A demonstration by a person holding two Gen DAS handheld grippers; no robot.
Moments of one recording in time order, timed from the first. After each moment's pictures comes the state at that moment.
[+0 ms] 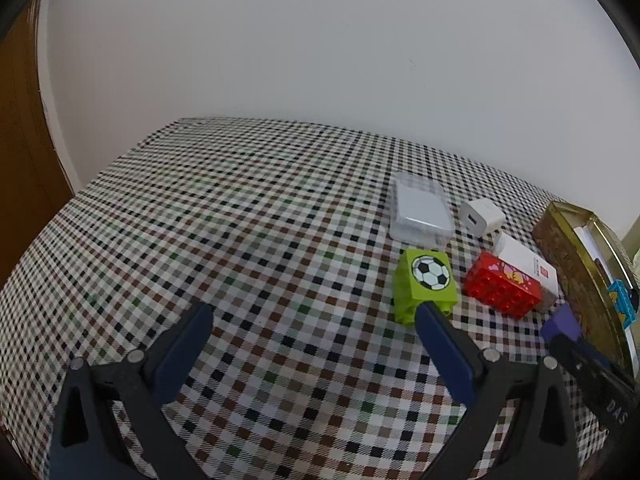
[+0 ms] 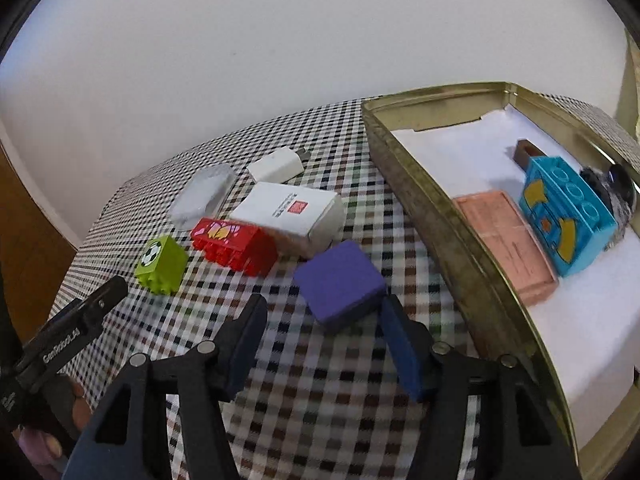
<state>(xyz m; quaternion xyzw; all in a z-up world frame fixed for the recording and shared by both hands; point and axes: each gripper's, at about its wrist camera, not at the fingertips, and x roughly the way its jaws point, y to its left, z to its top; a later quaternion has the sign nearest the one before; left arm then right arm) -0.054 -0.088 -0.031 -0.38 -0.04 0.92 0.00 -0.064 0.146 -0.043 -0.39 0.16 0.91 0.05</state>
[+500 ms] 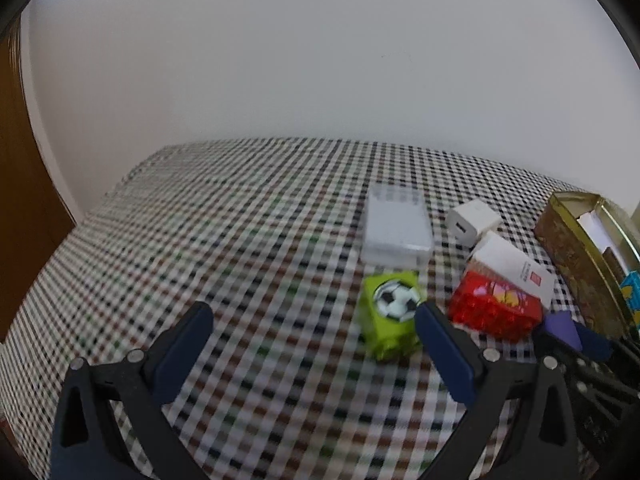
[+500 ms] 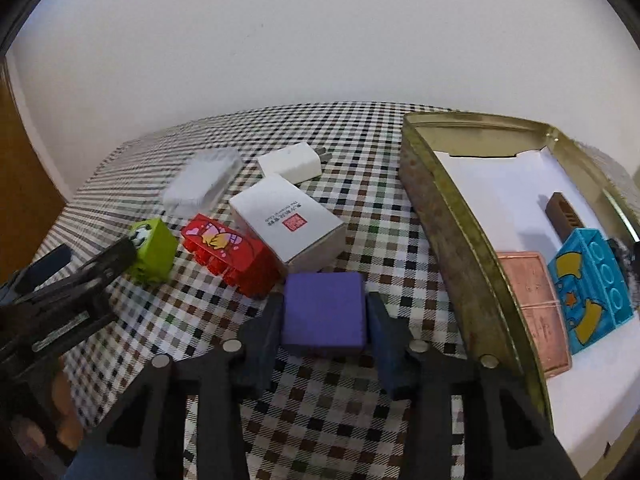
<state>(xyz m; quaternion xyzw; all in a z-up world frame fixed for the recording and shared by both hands) -0.081 -0.043 -0.028 -0.36 0.03 0.93 0.00 -0.098 0.142 -0.044 -0.41 0.08 0.91 0.02</state>
